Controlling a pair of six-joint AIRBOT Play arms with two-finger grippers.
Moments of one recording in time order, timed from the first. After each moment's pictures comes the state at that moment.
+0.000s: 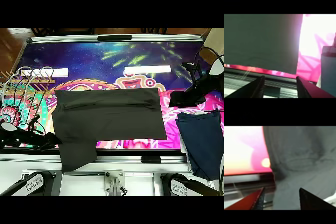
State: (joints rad) left arm 0.42 -1.10 0.48 1.02 -1.26 -1.16; right arm -0.07 -1.32 1.45 -1.41 1.65 1.42
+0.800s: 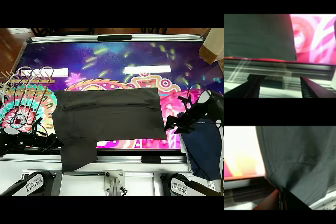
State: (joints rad) left arm 0.42 -1.10 0.41 0.91 -1.22 -1.09; right arm -0.22 -1.31 0.97 -1.35 1.50 1.43
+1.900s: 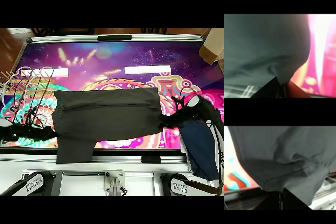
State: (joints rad) left arm 0.41 -1.10 0.62 0.90 -1.29 -1.07; right arm -0.16 -1.38 0.96 -1.23 1.27 1.43
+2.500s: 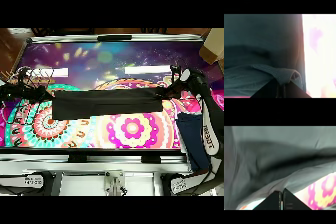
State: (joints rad) left arm 0.31 -1.55 1.32 0.84 -1.28 -1.24; right arm -0.04 -1.70 1.49 -1.37 1.15 1.56
